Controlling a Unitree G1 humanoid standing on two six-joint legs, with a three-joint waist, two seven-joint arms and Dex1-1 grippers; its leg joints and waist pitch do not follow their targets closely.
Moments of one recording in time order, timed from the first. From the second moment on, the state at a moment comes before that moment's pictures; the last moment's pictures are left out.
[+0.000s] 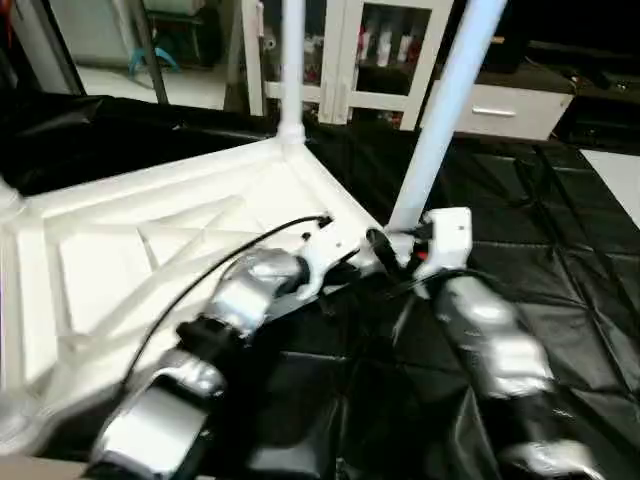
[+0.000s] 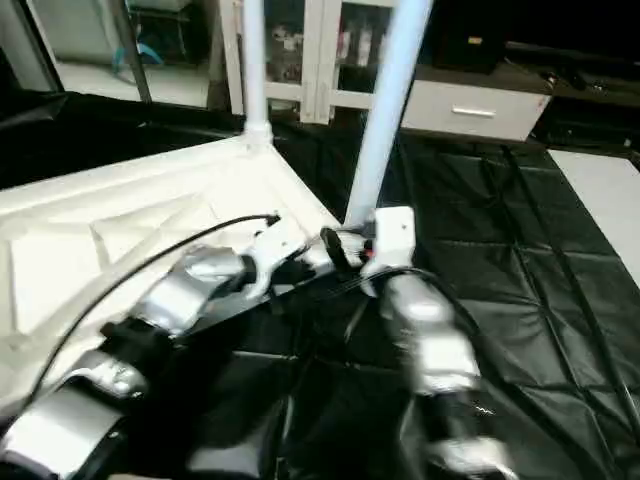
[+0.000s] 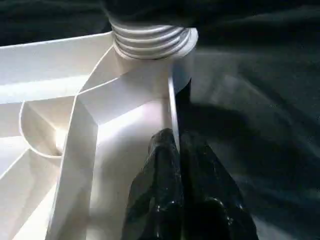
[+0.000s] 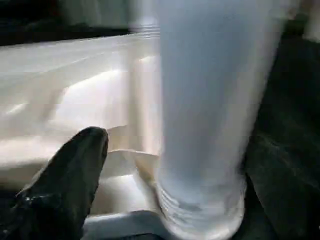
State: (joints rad) left arm -0.71 0.16 -0.33 0.66 0.12 0.22 -0.85; right arm -0.36 -0.16 0.01 0.23 0.22 0.29 0.38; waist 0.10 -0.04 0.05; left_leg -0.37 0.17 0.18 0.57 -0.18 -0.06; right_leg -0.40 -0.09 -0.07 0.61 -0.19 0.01
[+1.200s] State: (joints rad) left arm -0.58 0.42 -0.45 0.36 0.04 0.27 -1.37; right arm -0.24 -0.64 0.24 -0.05 0.30 0.45 1.10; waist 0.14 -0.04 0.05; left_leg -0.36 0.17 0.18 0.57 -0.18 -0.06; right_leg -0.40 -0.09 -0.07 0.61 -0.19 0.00
